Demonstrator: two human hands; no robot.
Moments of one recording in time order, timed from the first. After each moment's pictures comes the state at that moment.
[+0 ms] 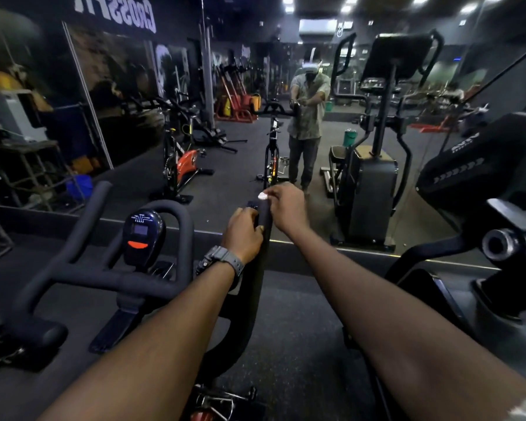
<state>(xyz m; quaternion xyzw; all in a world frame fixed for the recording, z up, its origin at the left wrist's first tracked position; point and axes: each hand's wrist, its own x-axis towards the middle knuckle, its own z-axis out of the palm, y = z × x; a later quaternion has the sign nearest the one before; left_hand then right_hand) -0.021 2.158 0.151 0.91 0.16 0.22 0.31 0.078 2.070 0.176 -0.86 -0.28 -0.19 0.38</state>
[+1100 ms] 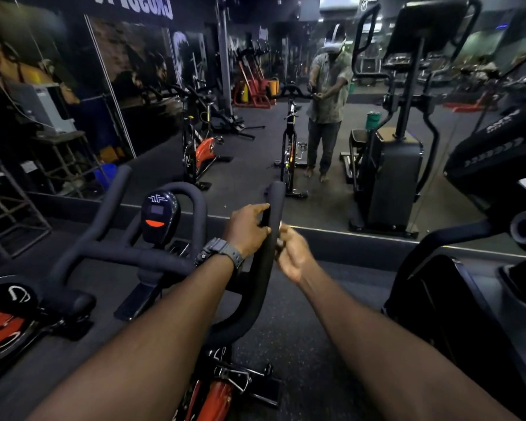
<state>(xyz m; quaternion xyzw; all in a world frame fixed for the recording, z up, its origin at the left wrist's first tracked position) -0.052 2.163 0.142 0.92 0.14 0.18 0.33 0.016 2.059 0.072 -0.48 -0.05 0.27 0.83</state>
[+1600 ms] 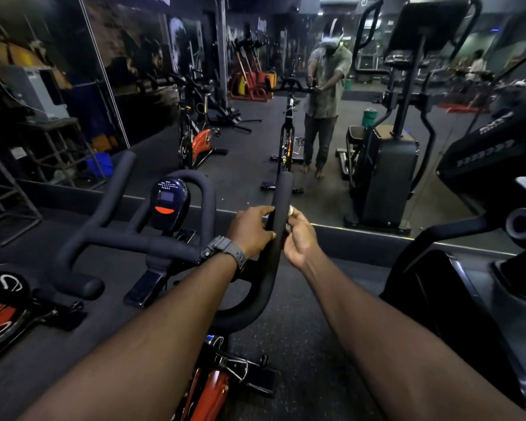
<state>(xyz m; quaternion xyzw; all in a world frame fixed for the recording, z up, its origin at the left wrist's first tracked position) -0.072 2.170 0.122 0.91 0.13 0.15 0.36 0.020 2.070 0.077 -0.42 -0.01 0.23 0.88</state>
